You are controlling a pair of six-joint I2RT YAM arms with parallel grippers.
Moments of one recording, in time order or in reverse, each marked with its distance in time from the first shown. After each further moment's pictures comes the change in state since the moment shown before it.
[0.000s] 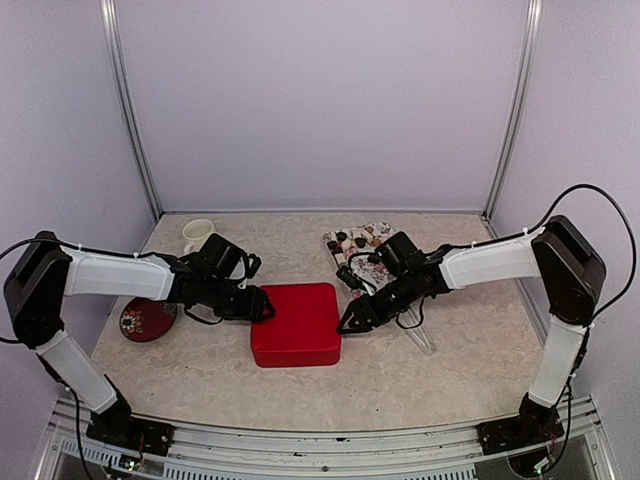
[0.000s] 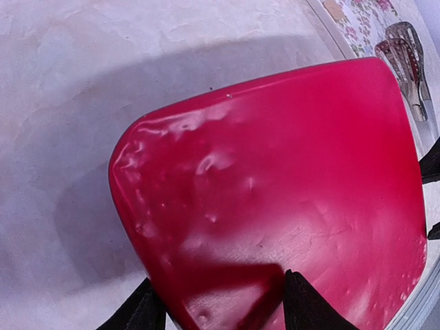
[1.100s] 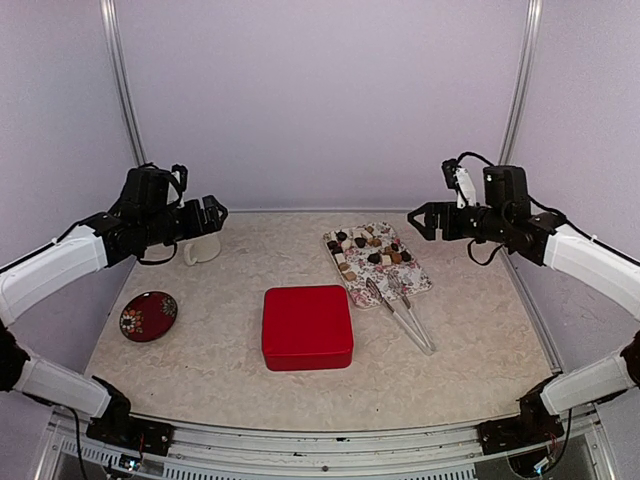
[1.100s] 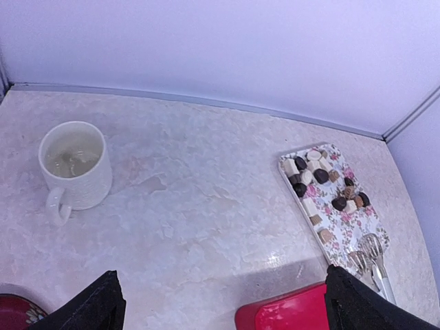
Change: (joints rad) left arm 0.220 -0.319 0.177 -0.042 -0.246 0.025; right arm -0.296 -0.541 -0.027 0.027 0.402 -0.003
